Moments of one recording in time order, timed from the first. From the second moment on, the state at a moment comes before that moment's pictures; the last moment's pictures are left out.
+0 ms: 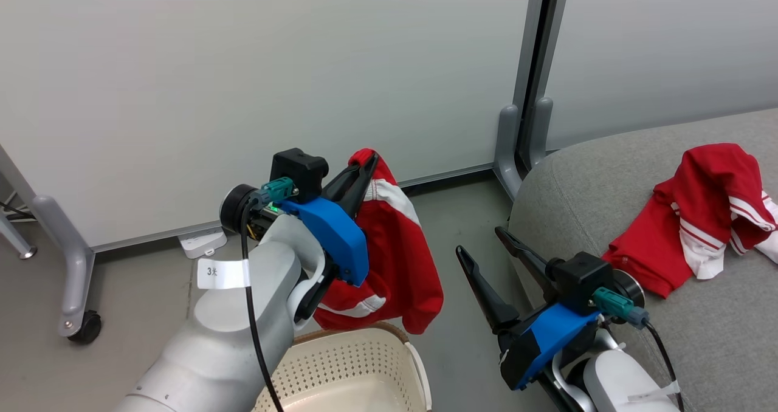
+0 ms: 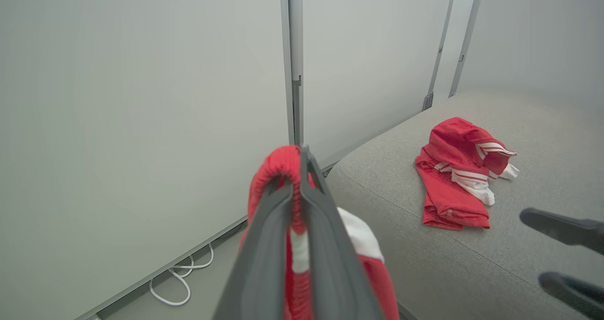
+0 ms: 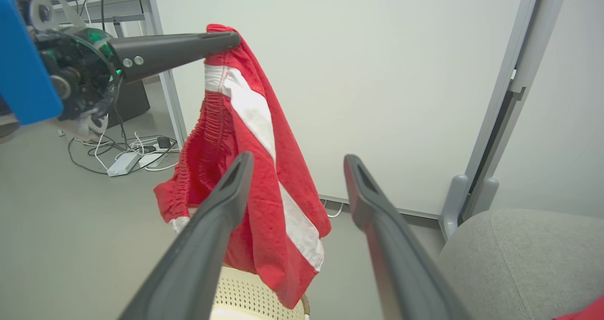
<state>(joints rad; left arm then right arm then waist) -0.78 0.13 -0.86 0.80 -0.76 -0.12 -0.18 -0.26 -0.10 0.35 0.25 0.23 0.13 -0.05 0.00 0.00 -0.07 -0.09</state>
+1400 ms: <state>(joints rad) -0.75 0.12 -0.93 0.58 -0.77 -0.09 -0.12 -0.62 -0.08 0.68 0.77 0.48 0.13 -0.15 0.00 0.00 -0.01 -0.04</state>
